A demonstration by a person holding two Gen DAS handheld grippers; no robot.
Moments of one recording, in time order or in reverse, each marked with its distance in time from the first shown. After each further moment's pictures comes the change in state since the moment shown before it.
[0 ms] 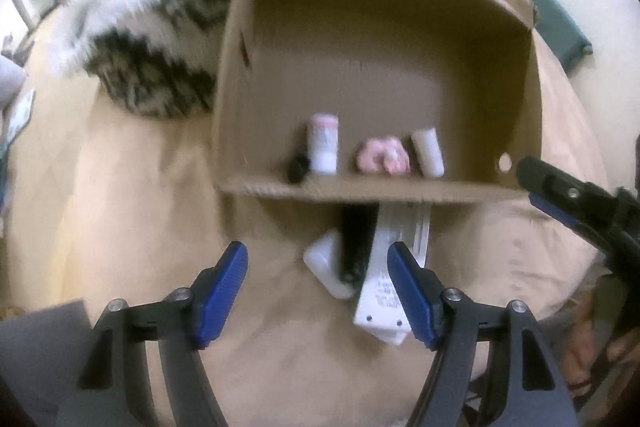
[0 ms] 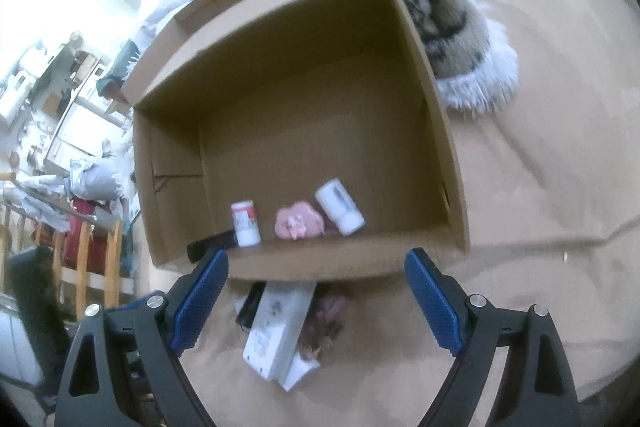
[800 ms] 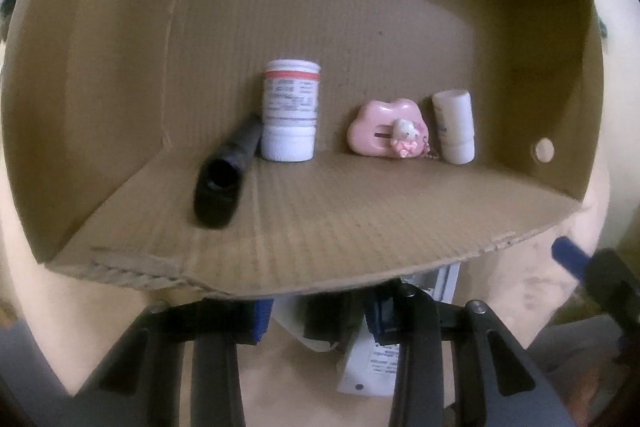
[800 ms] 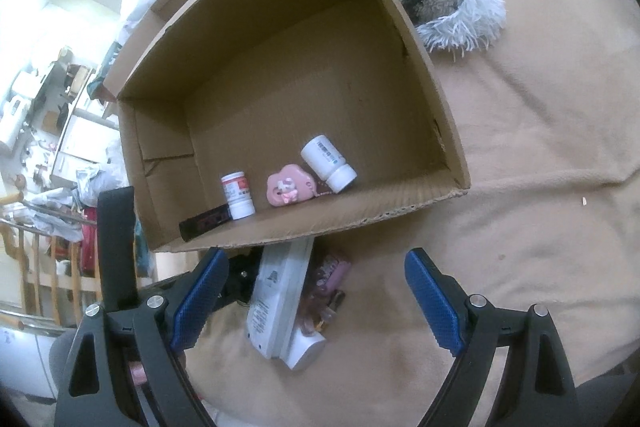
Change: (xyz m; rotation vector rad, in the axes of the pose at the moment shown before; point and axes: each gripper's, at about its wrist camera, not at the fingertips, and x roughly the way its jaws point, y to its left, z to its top) left arm 0.094 -0.022 0.024 0.023 0.198 -0.054; right arm 0.013 -0.019 -0.015 0.104 0.082 0.046
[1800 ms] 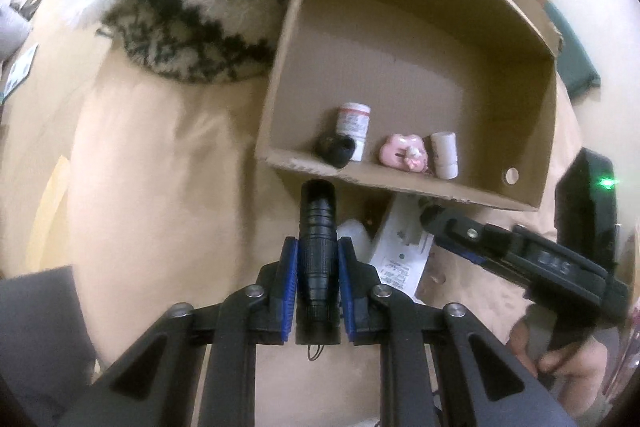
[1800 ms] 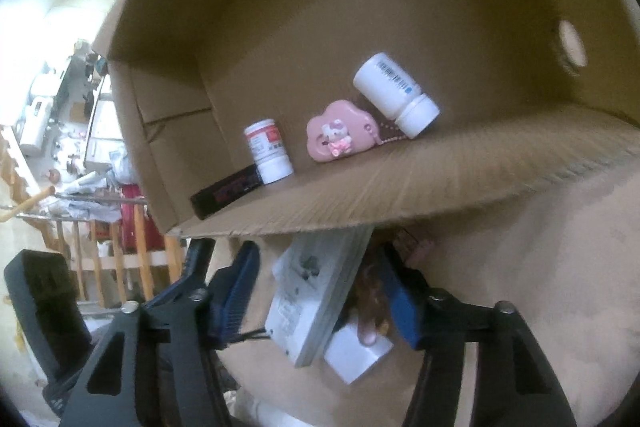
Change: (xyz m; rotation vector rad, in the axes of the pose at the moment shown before) left arm -0.084 0.047 -0.050 -0.146 -0.165 -0.015; right arm 0.078 0.019 -0.004 0.040 0.194 0.165
